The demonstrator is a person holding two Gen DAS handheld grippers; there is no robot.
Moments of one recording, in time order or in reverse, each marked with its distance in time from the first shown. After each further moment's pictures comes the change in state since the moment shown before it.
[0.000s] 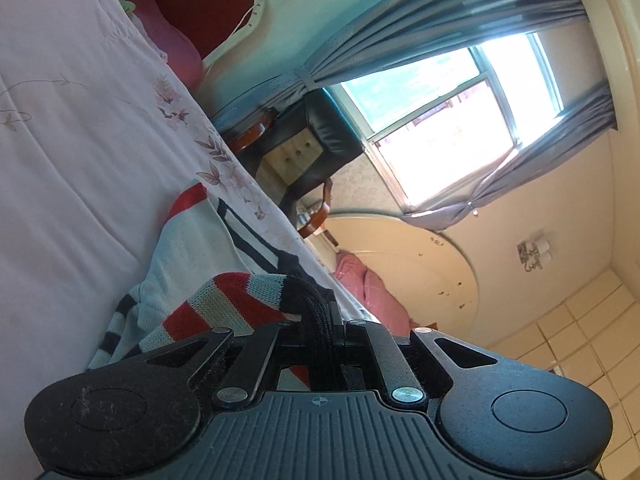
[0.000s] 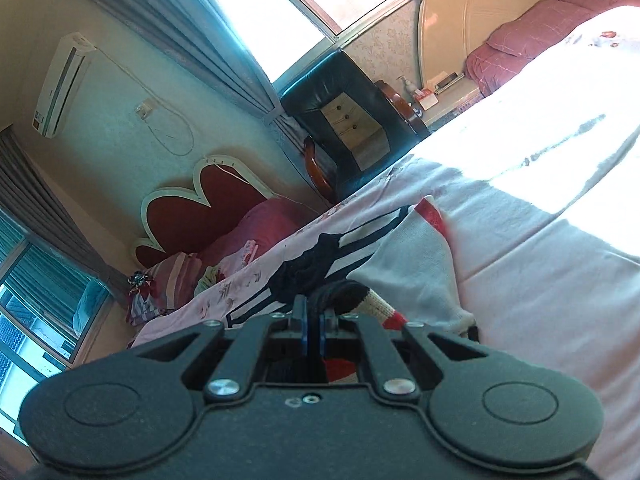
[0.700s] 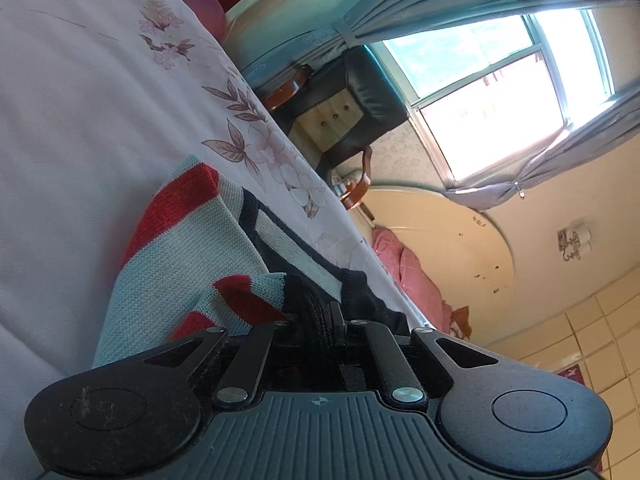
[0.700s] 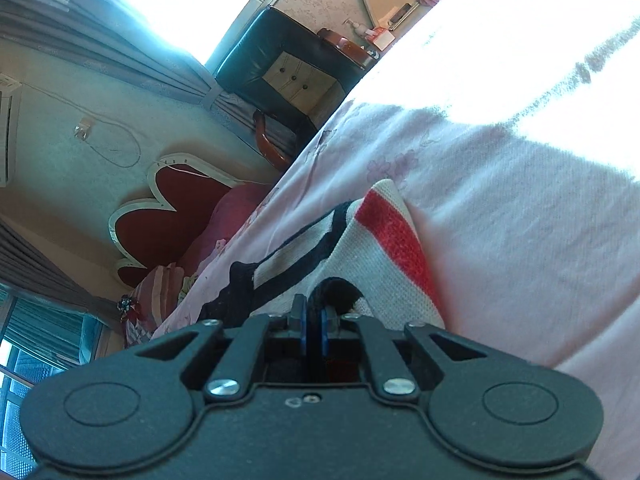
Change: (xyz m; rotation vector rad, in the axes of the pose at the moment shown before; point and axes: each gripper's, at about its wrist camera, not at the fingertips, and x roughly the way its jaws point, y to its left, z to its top) left arm 0.169 0.053 0.032 -0.043 0.116 0.061; right arm 0.176 -0.103 0.034 0.212 0.091 0.001
